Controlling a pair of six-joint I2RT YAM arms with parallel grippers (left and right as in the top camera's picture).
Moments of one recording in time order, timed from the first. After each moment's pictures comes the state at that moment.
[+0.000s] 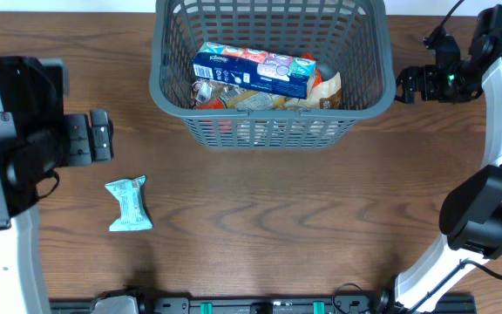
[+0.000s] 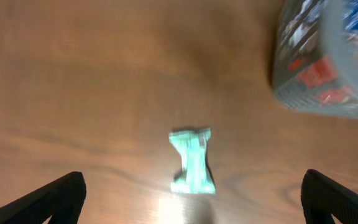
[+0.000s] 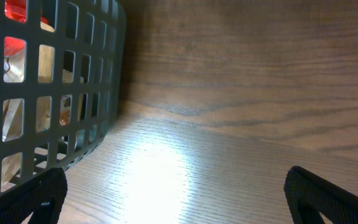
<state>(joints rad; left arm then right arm) 0.11 1.29 1.79 -1.51 -0.06 0.01 -0.28 1.98 1.90 -1.24 -0.34 -0.32</state>
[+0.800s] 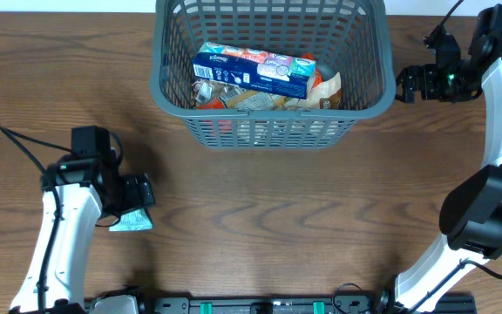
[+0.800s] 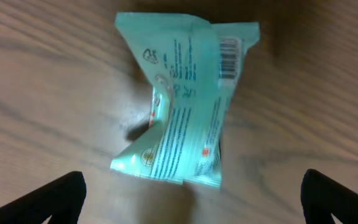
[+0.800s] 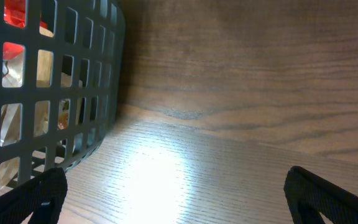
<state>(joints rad) 0.12 1.31 0.81 -0.96 -0.02 -0.21 -0.28 1.98 1.90 -1.23 -0.34 -0.32</state>
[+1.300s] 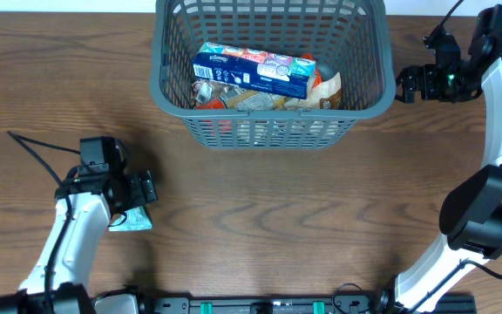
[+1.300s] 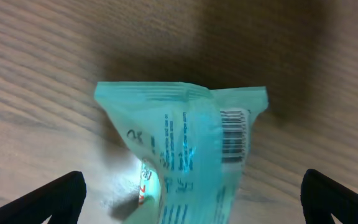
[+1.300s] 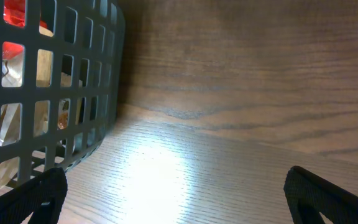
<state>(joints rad) 0.12 1.36 0.67 -0.63 -0.04 -0.17 -0.28 1.98 1.90 -1.23 -0.34 -0.32</state>
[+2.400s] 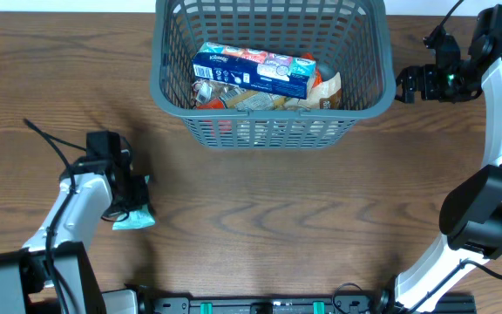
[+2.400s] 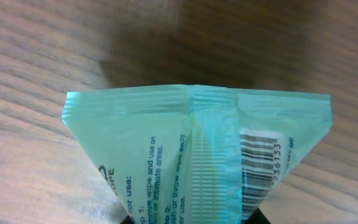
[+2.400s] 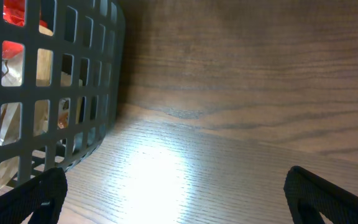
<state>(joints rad) 0.12 1.49 0.76 -0.73 0.01 -0.14 -0.28 1.98 1.90 -1.23 -0.34 -0.32</state>
